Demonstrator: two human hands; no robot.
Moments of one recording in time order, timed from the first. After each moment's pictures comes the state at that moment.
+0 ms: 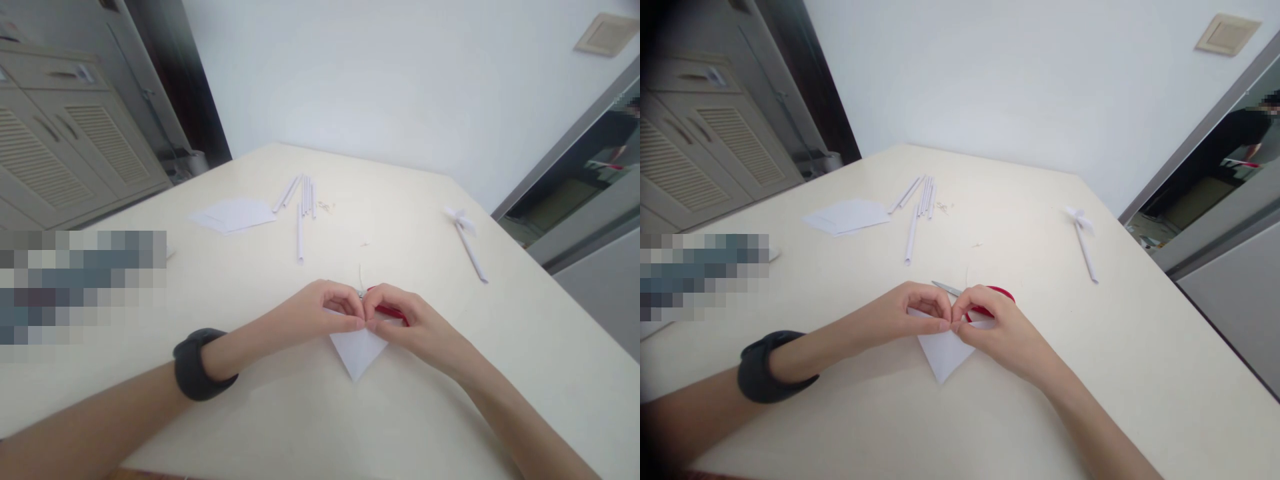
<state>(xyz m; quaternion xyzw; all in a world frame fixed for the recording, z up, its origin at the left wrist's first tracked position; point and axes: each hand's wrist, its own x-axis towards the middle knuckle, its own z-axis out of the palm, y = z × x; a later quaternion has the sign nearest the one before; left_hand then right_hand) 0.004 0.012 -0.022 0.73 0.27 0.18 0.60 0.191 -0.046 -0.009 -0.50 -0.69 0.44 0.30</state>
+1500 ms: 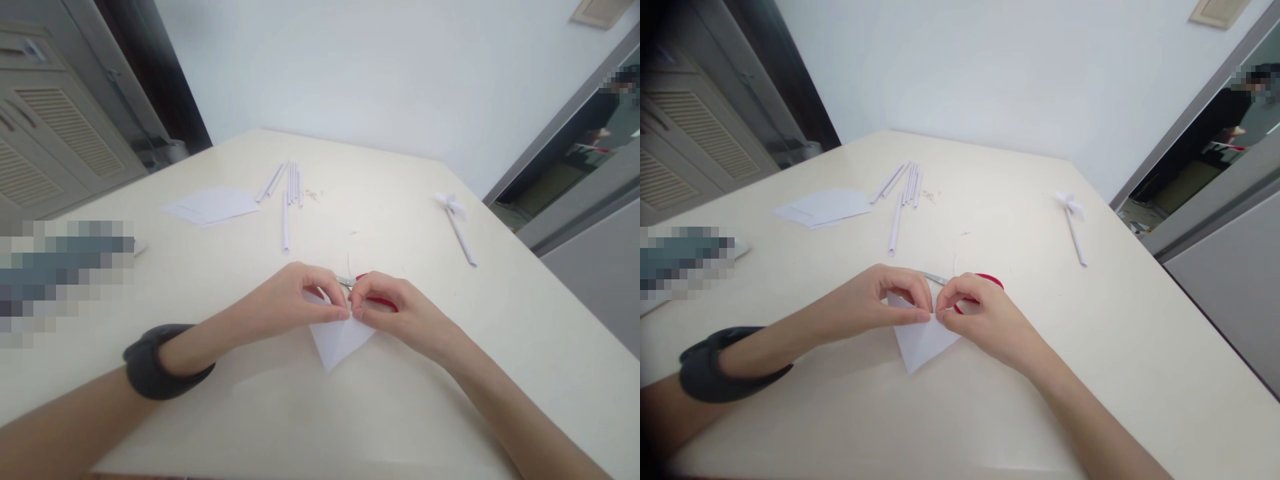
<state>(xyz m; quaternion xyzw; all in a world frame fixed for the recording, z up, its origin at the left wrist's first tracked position) -0.002 0.011 -0.002 0.79 0.30 0.18 0.51 0.192 -0.048 -0.008 -0.51 -0.66 0.47 0.31</state>
